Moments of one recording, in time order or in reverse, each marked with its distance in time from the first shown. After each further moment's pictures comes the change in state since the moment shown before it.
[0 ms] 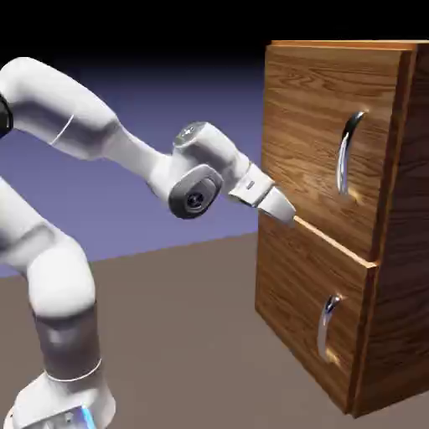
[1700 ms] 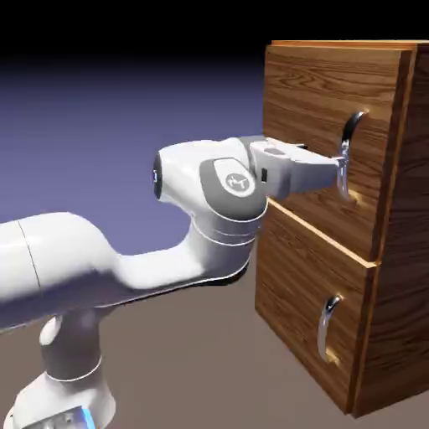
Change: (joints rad) arm 0.749 -0.697 -1.084 0.348 -2.157 -0.029 1.186
